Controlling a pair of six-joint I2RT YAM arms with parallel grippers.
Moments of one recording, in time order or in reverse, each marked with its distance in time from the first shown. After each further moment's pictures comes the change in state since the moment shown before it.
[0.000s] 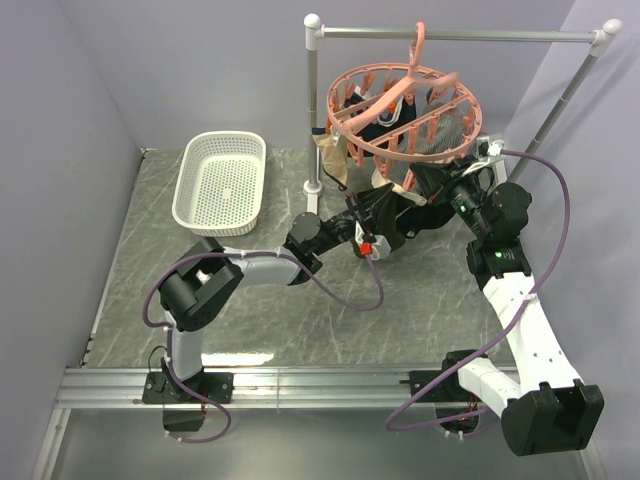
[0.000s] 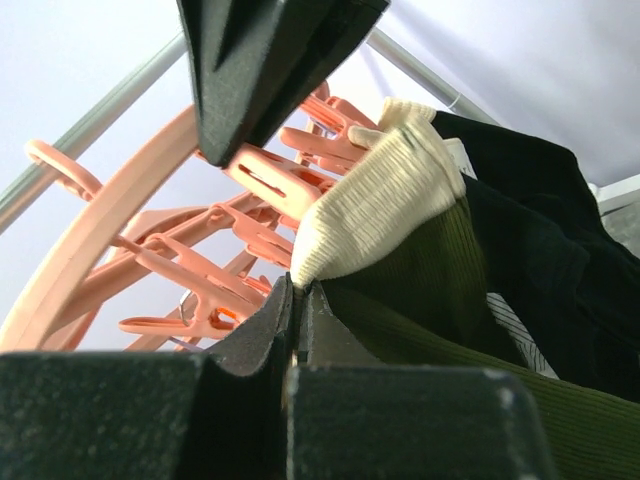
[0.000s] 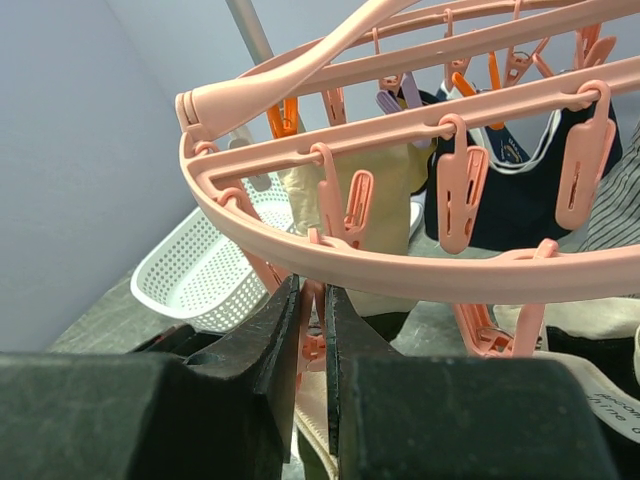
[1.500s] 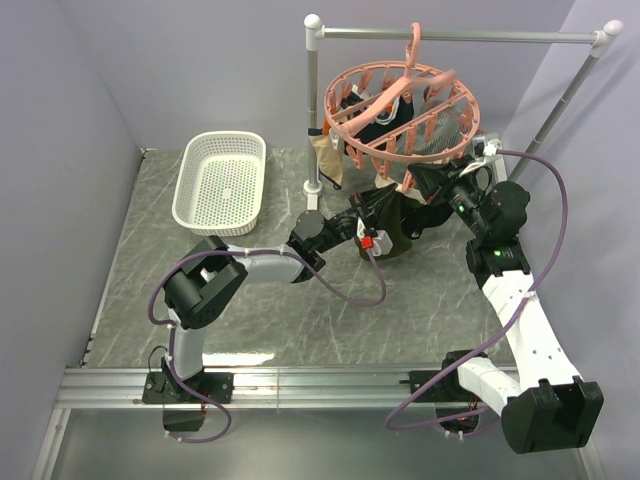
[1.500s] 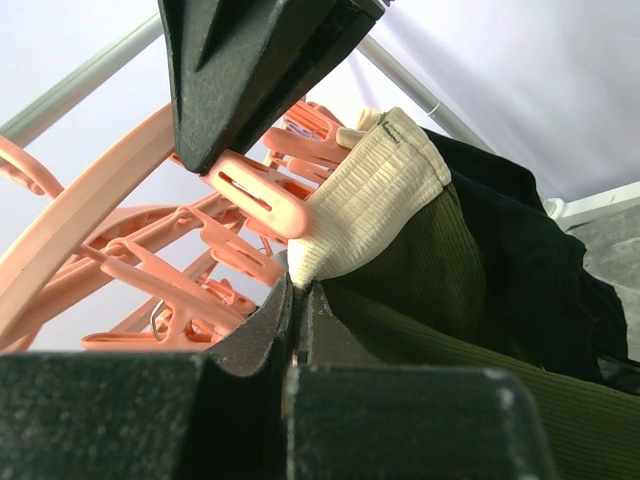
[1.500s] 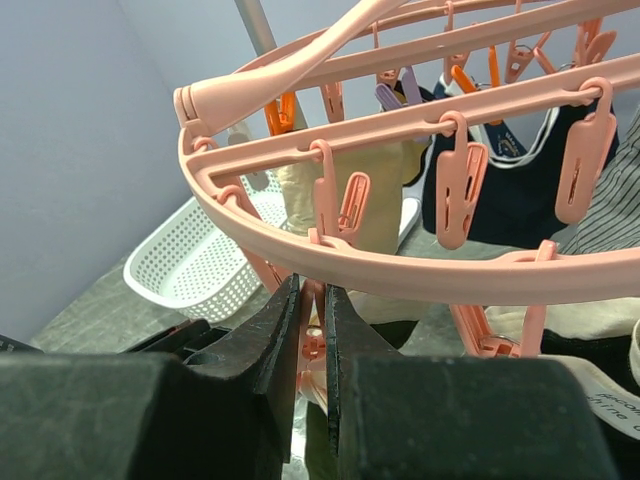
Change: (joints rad) left arm 0.002 0.037 0.043 -0.016 0.008 -0.082; right arm 0.000 0.012 0.000 0.001 -0.023 -0.034
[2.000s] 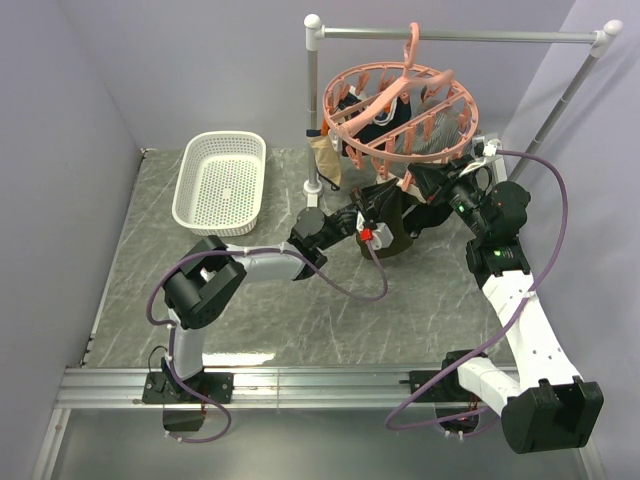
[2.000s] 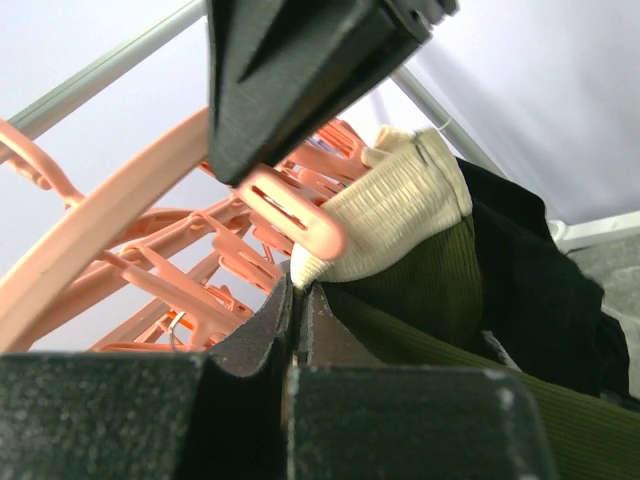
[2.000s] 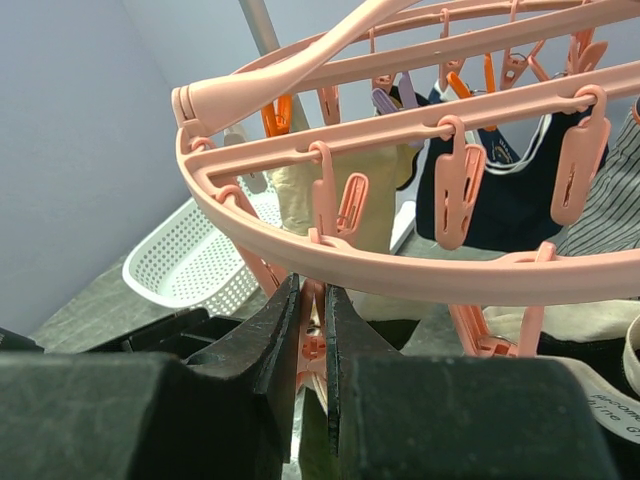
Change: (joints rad) left arm 0.000 -0.001 0.028 -0.005 -0.021 -0.066; right arm 0.000 0.000 0.000 0.008 -0.006 -0.012
